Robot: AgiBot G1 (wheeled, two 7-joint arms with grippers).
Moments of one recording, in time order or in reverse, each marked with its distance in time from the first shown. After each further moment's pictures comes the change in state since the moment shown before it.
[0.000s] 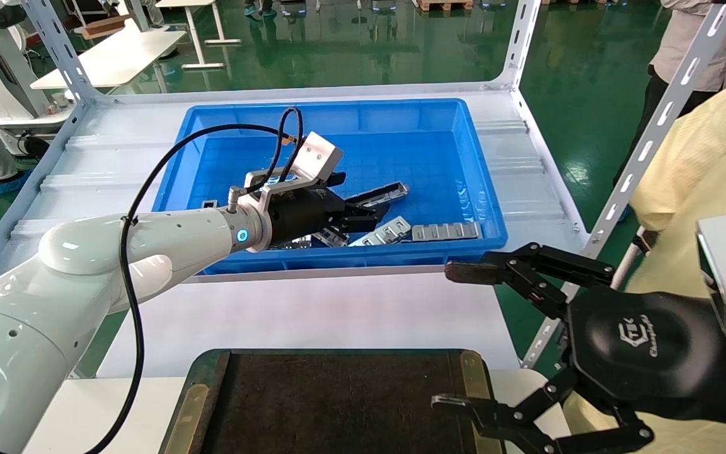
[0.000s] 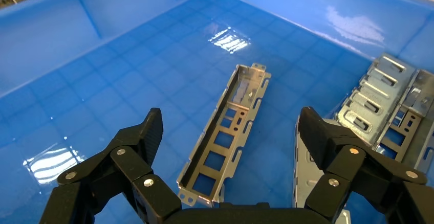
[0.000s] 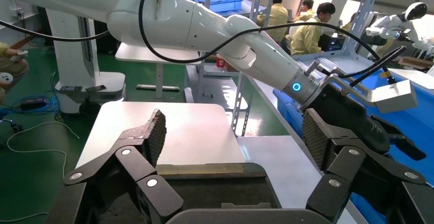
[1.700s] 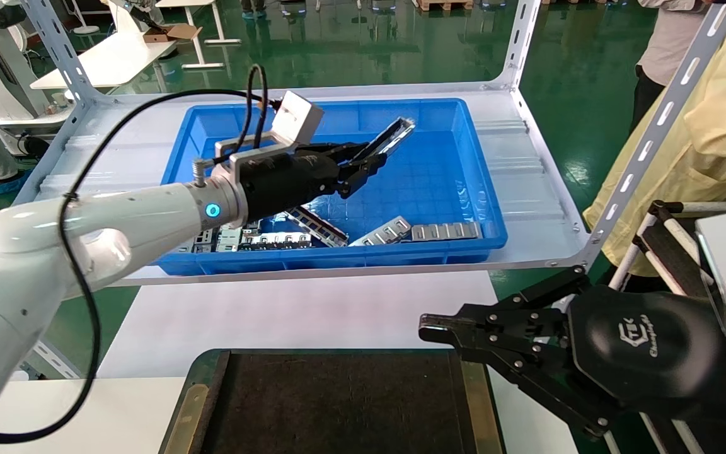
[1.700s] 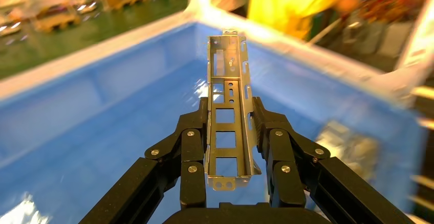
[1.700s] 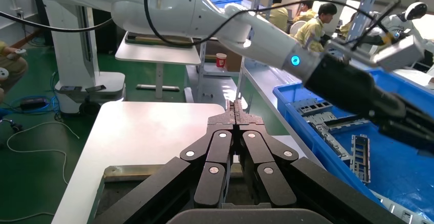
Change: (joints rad) left arm -0.056 -0.071 0.083 0.061 -0.338 0.225 0.156; right arm 0.000 0.000 0.000 0.000 0.000 0.000 0.000
